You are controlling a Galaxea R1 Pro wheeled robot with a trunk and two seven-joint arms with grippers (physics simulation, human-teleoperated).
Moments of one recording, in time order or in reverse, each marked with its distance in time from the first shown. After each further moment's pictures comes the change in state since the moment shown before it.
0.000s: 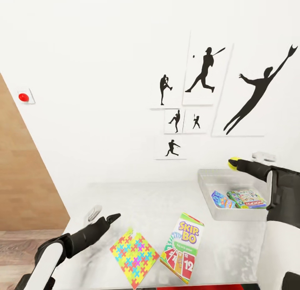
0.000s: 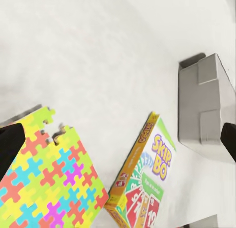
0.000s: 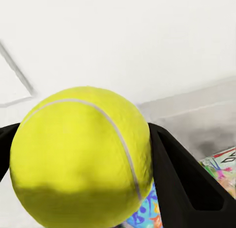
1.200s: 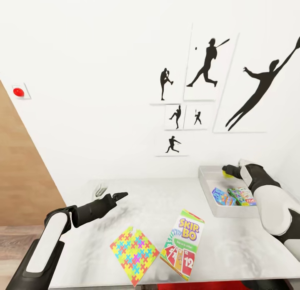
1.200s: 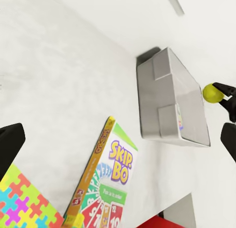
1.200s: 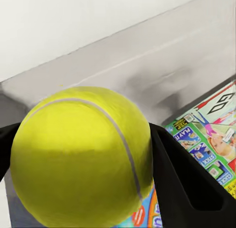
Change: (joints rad) left arm -0.205 -0.015 0.003 0.013 0.065 0.166 0.000; right arm -0.362 -0.102 -0.007 0.984 -0.055 -0.381 -0.470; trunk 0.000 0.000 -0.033
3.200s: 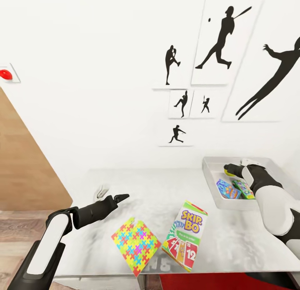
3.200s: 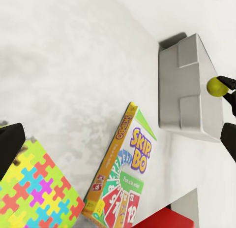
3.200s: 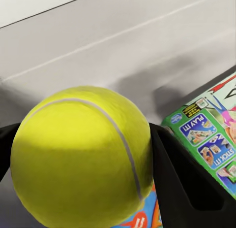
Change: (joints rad) left arm 0.009 -0.001 -0.014 -0.002 -0.002 0.001 -0.002; right arm 0.000 -0.013 0.001 0.011 -0.006 -0.060 0.008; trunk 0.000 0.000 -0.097
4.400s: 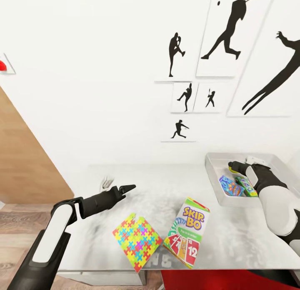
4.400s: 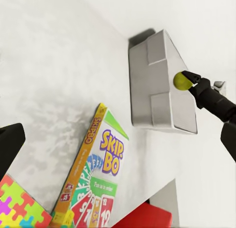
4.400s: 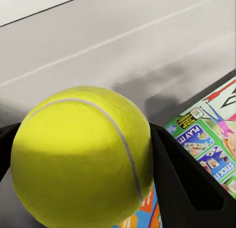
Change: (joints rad) left arm -0.071 -0.009 -0.044 -0.012 0.049 0.014 -0.043; right arm 0.001 -0.023 -0.002 -0.013 -0.028 -0.061 -0.002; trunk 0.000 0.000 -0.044
